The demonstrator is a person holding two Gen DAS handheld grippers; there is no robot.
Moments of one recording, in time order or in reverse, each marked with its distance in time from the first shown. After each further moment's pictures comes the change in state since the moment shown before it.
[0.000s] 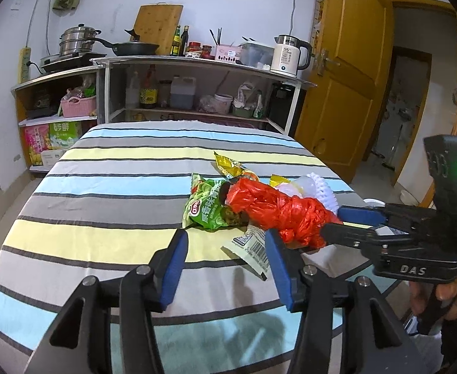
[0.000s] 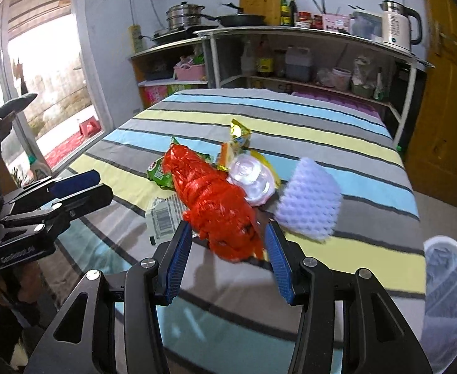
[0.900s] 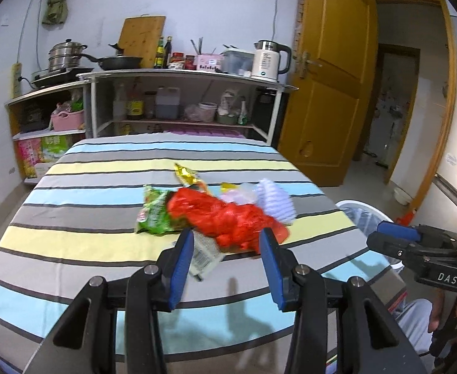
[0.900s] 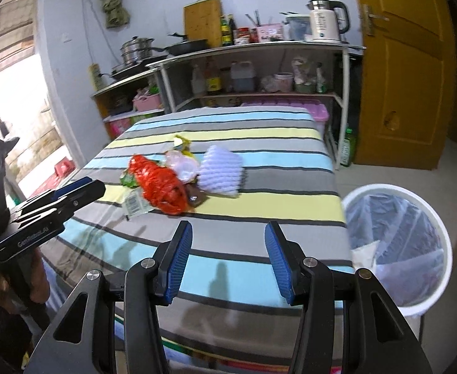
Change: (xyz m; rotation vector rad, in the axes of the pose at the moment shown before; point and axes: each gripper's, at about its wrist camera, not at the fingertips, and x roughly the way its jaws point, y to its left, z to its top) left arm -0.018 -0.057 0.000 0.034 -0.031 -0.006; right arm -0.103 -0.041 -0.051 0.182 -0.102 -0.115
